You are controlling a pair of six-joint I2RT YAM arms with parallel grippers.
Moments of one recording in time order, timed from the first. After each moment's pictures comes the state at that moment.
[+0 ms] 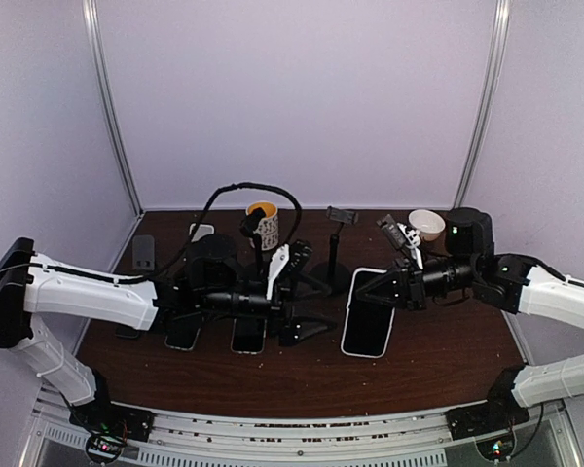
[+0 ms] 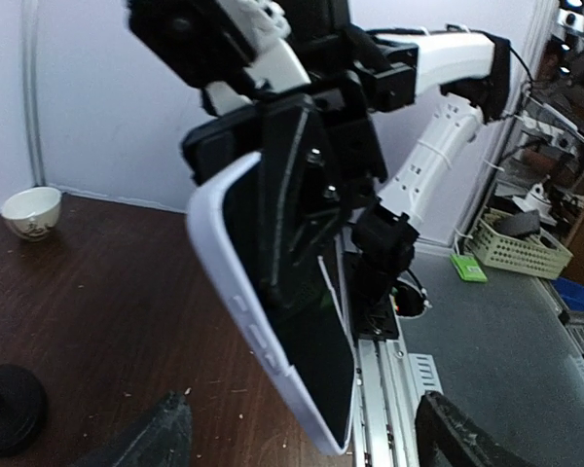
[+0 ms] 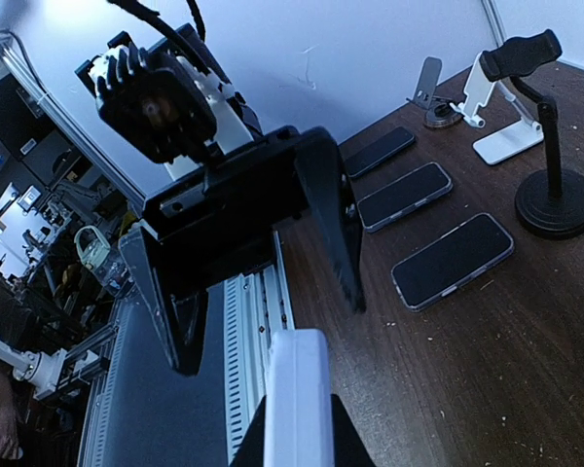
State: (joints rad) left arm -1.08 1.50 0.87 0.50 0.47 -0.12; right arm 0.68 1.05 0.74 -0.03 -0.85 0.30
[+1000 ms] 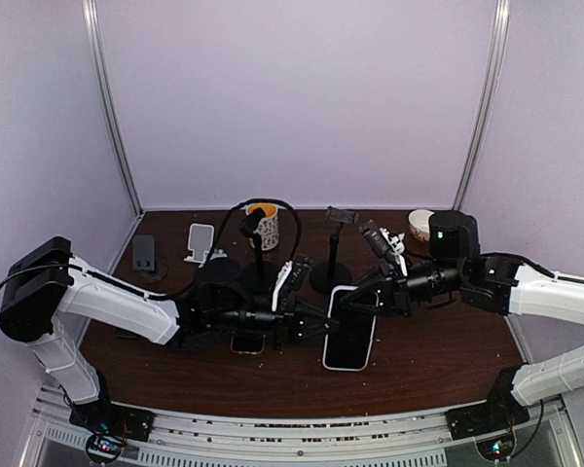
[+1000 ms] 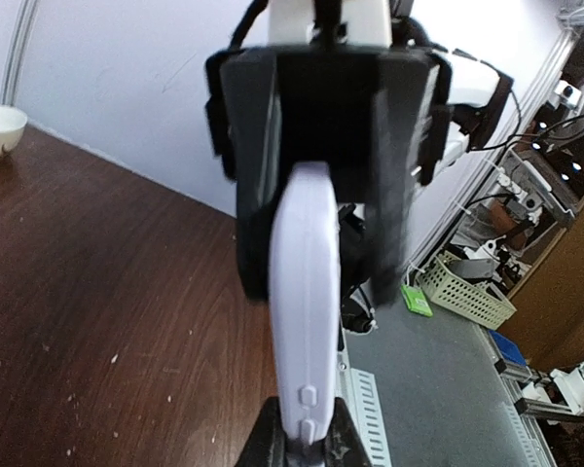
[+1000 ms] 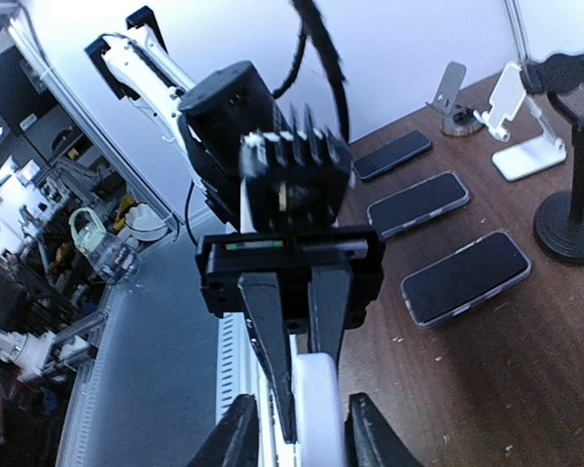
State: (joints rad) left arm -1.10 1.66 0.79 0.84 0.56 -0.46; right arm 0.78 1.13 0.77 0.02 -0.79 0.26
